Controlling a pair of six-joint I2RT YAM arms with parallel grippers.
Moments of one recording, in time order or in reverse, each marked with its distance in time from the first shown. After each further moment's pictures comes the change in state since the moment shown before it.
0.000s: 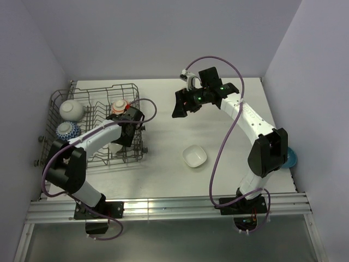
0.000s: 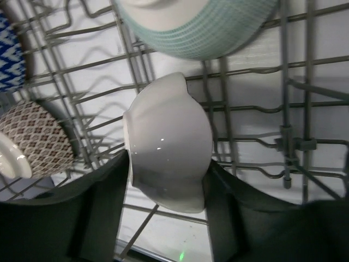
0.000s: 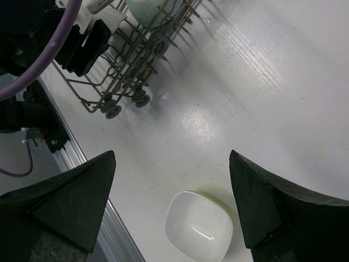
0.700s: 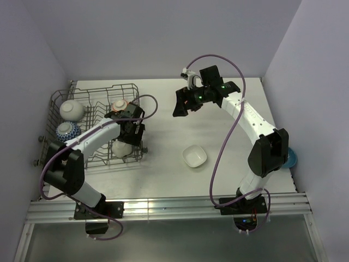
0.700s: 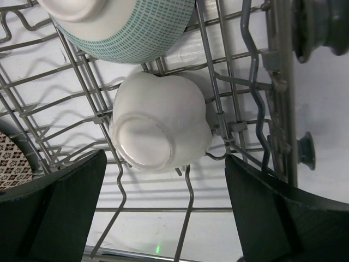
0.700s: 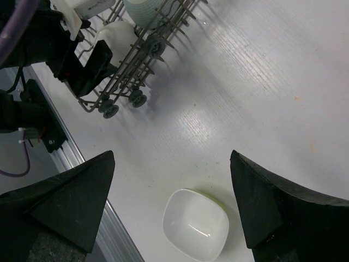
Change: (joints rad) left arm -0.005 -0.008 0.054 -0.010 0.208 -0.018; right arm -0.007 0.000 0.026 -0.034 0.010 -0.019
